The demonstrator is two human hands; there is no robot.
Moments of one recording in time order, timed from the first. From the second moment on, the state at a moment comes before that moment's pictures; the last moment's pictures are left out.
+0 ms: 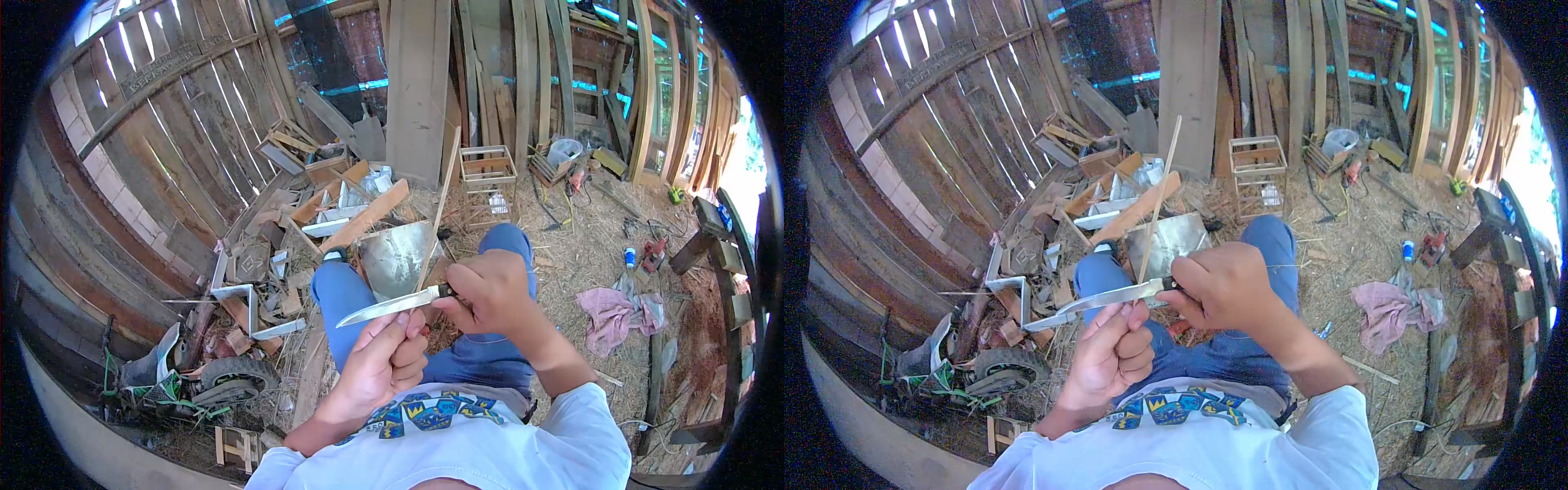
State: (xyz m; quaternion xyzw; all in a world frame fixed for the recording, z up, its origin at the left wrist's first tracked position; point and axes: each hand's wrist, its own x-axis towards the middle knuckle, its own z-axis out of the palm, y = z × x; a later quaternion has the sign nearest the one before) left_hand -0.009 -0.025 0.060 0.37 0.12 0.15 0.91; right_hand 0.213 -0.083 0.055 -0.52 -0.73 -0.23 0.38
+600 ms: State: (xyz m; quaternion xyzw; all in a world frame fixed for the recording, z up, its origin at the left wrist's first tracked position) left_hand -0.044 -0.014 0.037 0.33 0.19 0.13 0.92; right_hand 0.284 -0.039 0.030 -0.64 -0.61 -0.24 0.40
